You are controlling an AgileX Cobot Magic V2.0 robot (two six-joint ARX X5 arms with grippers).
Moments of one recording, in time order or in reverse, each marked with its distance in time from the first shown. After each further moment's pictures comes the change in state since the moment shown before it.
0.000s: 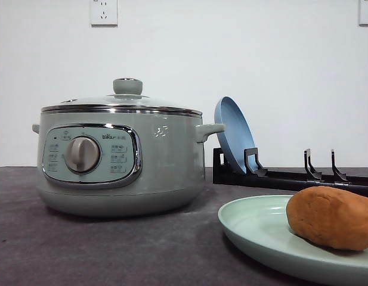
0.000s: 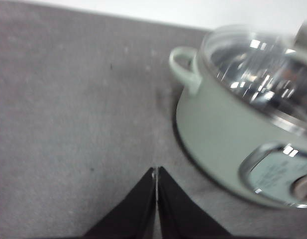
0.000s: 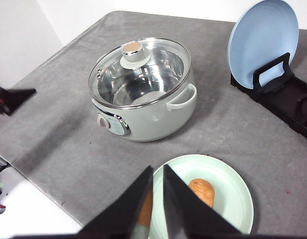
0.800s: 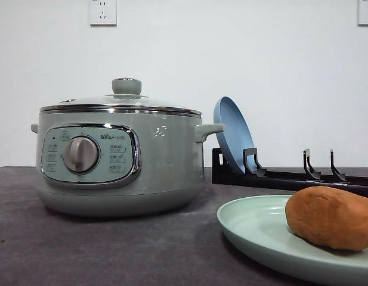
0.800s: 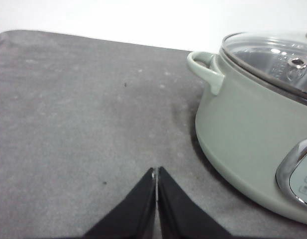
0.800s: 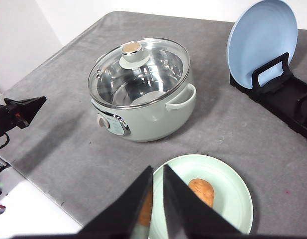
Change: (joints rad) left_arx -0.032 -0.217 -0.257 0.208 -0.099 0.008; right_arx 0.000 0.000 0.000 0.000 0.000 0.000
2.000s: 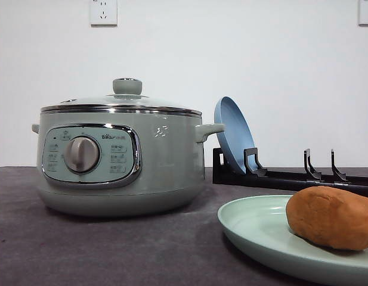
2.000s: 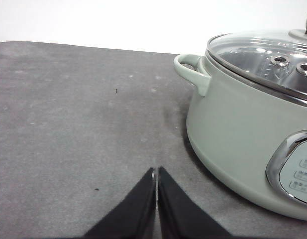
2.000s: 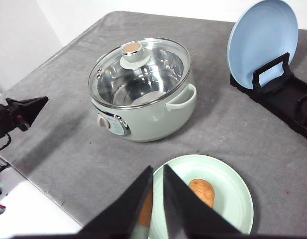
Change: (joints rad) left_arx -0.044 0.000 -0.010 0.024 -0.006 0.030; right_arx 0.000 0.000 0.000 0.000 0.000 0.000
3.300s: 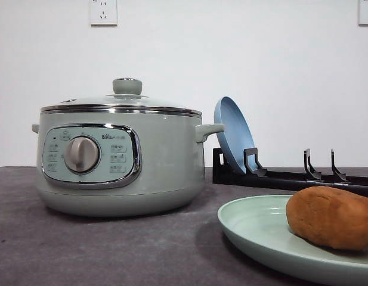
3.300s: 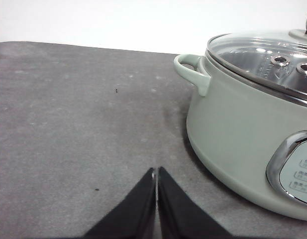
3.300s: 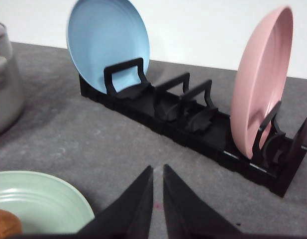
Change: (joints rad) left_arx 0.000 0.000 0.000 0.000 0.000 0.000; right_arx -0.498 -0.501 -1.194 1.004 0.028 -0.251
